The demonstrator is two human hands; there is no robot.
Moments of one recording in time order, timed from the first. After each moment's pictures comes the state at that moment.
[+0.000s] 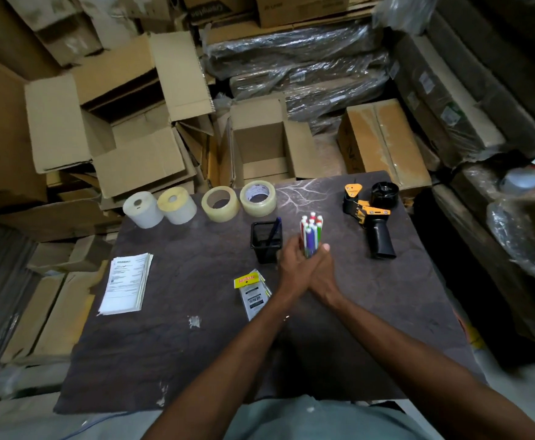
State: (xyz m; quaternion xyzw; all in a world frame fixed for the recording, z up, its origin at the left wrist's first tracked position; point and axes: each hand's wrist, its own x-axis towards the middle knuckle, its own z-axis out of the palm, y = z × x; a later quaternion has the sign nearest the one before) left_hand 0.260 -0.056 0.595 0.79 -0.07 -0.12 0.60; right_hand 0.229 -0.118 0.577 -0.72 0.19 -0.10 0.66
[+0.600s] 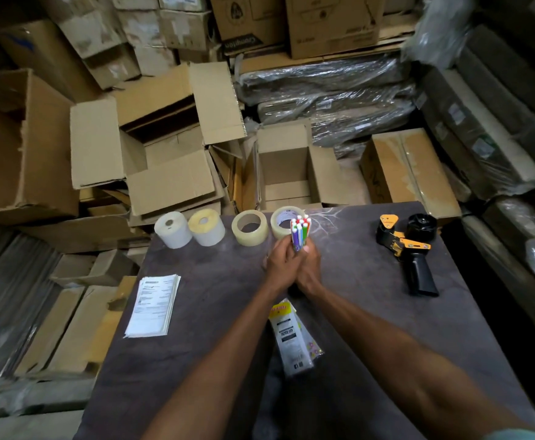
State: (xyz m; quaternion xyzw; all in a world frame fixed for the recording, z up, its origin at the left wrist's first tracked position) left_hand 0.373 0.014 0.604 0.85 -0.12 -0.10 0.51; right_hand 0.350 -0.059 0.587 -0.72 0.21 -0.19 0.63
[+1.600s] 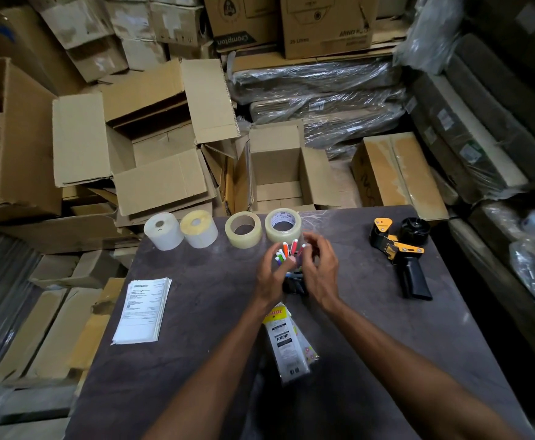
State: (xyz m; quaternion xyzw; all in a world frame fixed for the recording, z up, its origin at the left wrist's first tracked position) left_hand 0.366 0.035 0.600 0.75 -0.04 -0.19 0.64; right_hand 0.333 -0.086 0.591 -0.76 0.19 -0.30 0.54
